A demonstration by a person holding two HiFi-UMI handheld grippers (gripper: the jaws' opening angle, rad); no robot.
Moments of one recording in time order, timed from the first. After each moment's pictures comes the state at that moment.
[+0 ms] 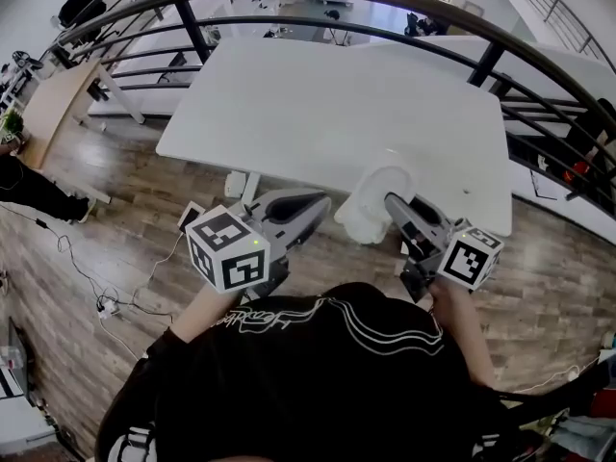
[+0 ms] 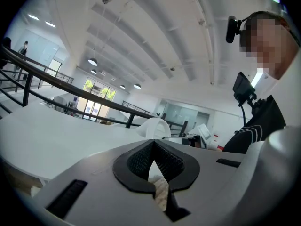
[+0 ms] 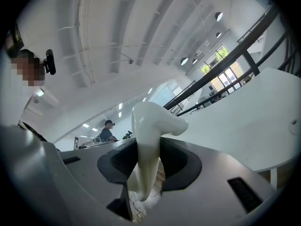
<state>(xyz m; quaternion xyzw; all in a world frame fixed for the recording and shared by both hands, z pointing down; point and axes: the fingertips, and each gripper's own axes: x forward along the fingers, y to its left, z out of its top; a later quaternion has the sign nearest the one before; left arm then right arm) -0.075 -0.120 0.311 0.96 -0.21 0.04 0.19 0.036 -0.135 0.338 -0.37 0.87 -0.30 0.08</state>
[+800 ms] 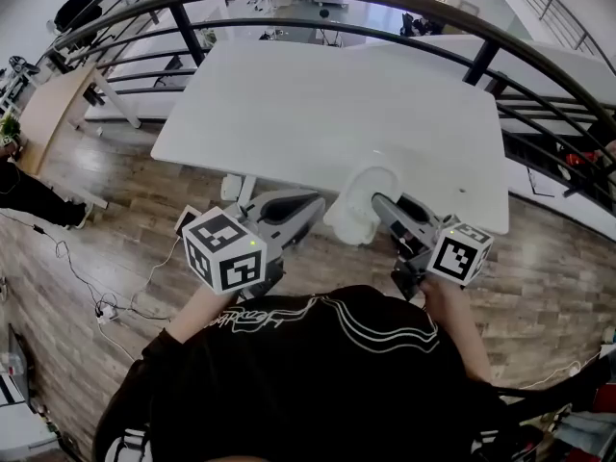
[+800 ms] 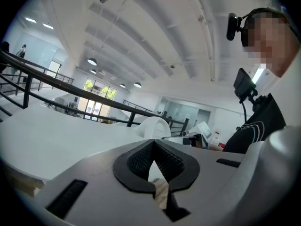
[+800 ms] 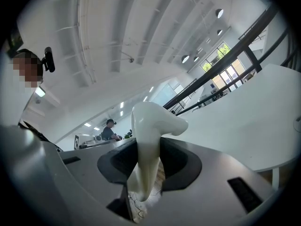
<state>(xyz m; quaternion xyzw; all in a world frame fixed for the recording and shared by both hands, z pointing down) -0.062 -0.125 0.322 0.96 -0.22 0.05 0.19 0.038 -0.141 0.349 -0.36 0.88 -0.31 0.08</state>
